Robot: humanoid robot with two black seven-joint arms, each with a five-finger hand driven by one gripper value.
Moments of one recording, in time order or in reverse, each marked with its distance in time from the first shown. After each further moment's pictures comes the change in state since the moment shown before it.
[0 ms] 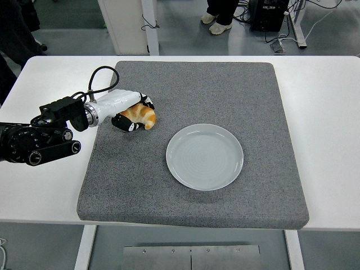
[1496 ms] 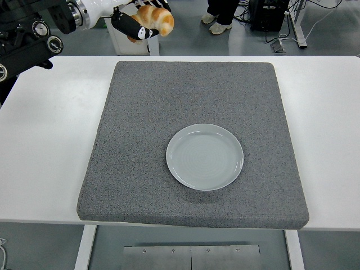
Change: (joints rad) left arm -0.286 0.077 -0.345 -0.027 -0.067 -0.316 -0.003; right arm 0.000 0.000 0.000 0.000 0.000 0.000 0.000
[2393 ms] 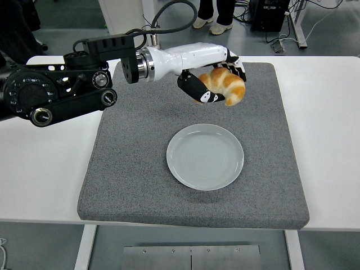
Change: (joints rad) left arm 0.082 -0.130 -0.020 -0.242 0.148 0.003 -0.038; right arm 0.000 0.000 0.000 0.000 0.000 0.000 0.000
